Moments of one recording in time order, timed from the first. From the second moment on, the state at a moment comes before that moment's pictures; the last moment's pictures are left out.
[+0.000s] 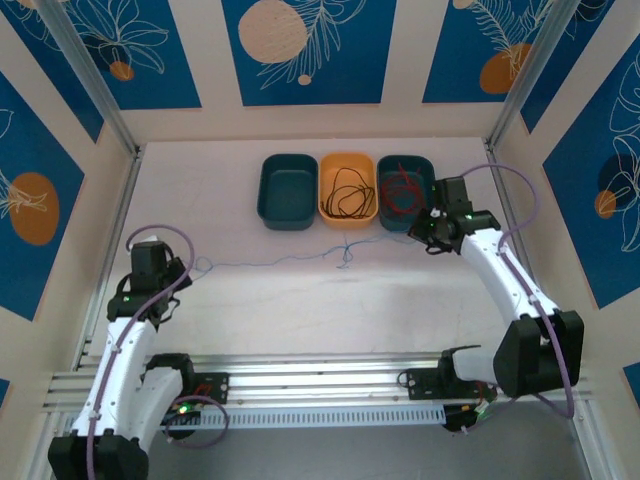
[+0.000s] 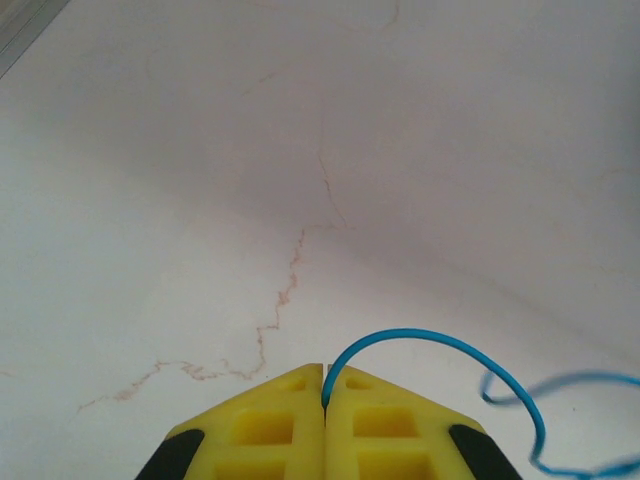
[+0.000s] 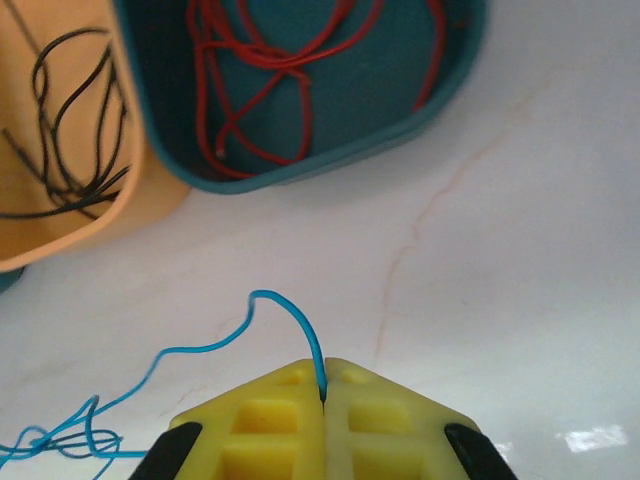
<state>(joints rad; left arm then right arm) 0.05 0.74 0.59 -0.67 -0.14 -0.42 0.12 1.26 1.00 -0.76 -0.03 0.56</state>
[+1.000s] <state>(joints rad) 0.33 0.68 0.57 -0.64 -0.04 -0.51 -0.39 1.06 0.96 -0.79 -0.14 0.57</state>
